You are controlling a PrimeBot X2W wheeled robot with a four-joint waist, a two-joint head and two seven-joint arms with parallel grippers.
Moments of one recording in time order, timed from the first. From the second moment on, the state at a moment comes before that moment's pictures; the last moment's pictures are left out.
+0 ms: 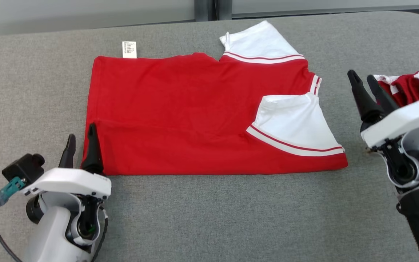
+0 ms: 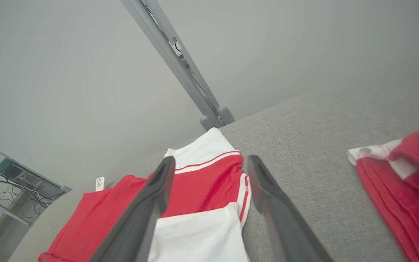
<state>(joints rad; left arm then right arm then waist) -0.38 0.19 -0.24 0.48 -0.91 0.07 -0.23 -0.64 -0.27 0.25 0.53 0.91 0.13 0.01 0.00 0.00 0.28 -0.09</state>
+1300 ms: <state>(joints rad) -0.24 0.13 -0.12 0.49 -1.13 0.13 -0.13 -0.20 -0.11 0.18 0.41 0.81 0.13 -0.05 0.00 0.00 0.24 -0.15</state>
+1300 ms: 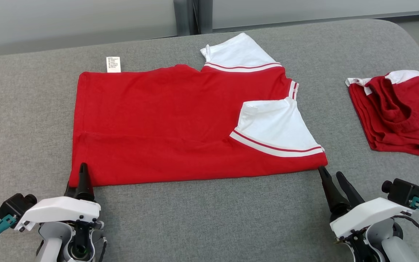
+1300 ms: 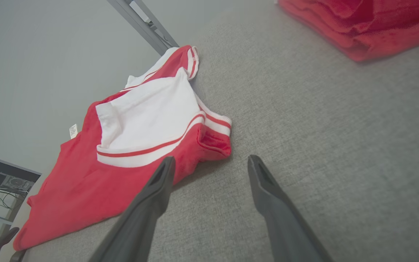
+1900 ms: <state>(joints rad) -0.29 0.10 -0.12 0.56 -1.16 0.06 -0.16 -0.37 -0.09 0.22 0.63 0.90 0.13 -0.05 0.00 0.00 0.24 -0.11</state>
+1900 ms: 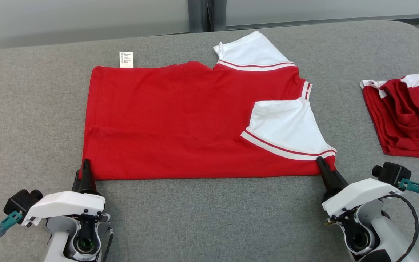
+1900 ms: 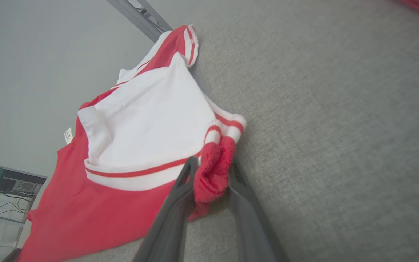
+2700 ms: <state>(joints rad) -0.17 0.06 -0.13 0.50 -1.24 -0.04 -0.21 -0.23 -0.21 0.28 0.49 1.14 0.13 -0.11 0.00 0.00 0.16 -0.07</state>
